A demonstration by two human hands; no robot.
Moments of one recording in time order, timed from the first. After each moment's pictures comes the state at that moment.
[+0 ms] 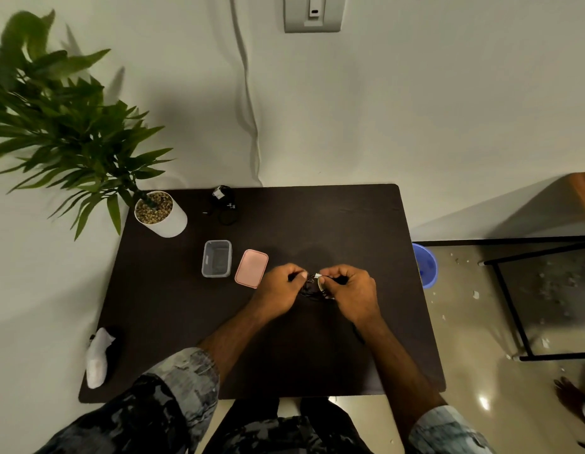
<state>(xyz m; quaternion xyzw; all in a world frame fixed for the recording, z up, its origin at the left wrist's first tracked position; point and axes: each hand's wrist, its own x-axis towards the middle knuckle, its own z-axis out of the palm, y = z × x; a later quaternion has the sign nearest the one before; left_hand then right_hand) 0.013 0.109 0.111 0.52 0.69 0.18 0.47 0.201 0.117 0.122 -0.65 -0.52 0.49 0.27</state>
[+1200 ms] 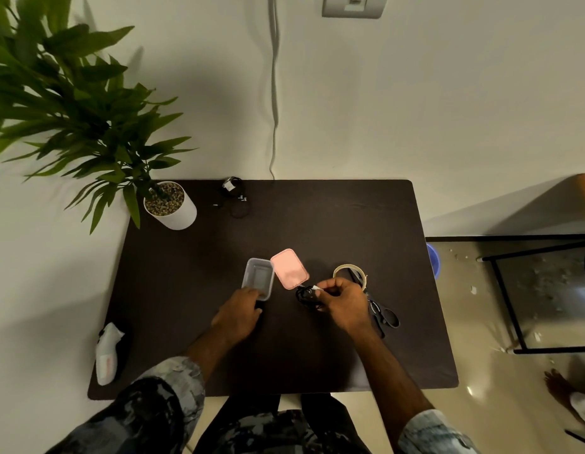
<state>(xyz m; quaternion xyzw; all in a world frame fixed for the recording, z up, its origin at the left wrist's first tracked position) -0.118 0.051 0.012 0.60 0.70 -0.03 0.37 0.143 0.095 0.076 -0.70 -0.42 0.54 0.22</state>
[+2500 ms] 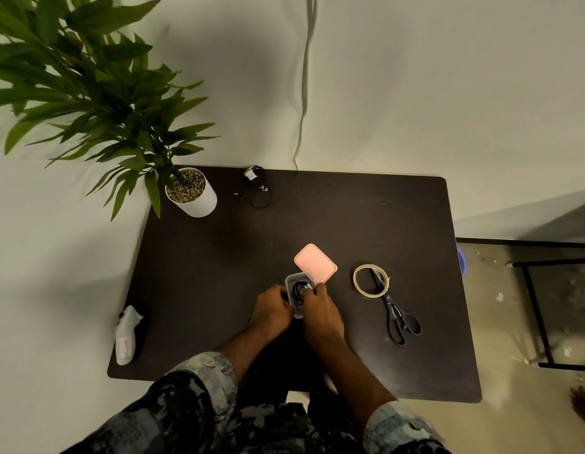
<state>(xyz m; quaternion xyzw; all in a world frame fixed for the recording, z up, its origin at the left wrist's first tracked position) -0.065 0.056 0.019 0.37 0.80 0.10 0.47 0.063 0.078 0.043 -0.60 -0.71 0.33 -0.13</state>
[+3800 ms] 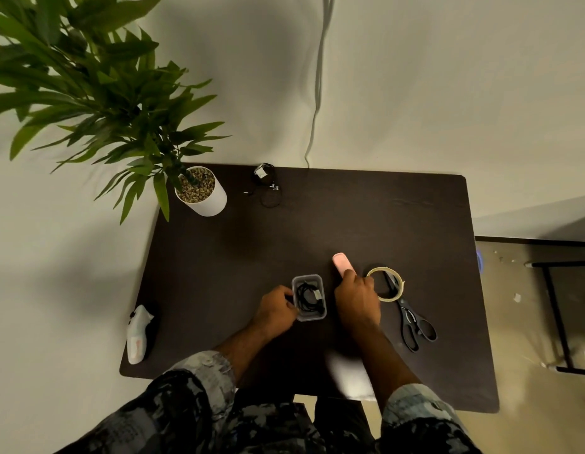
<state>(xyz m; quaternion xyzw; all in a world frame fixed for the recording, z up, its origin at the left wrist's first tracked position) -0.091 0.058 0.008 0.37 0.77 0.09 0.52 0.095 0.121 0.027 -0.68 -0.69 0.23 -0.07</state>
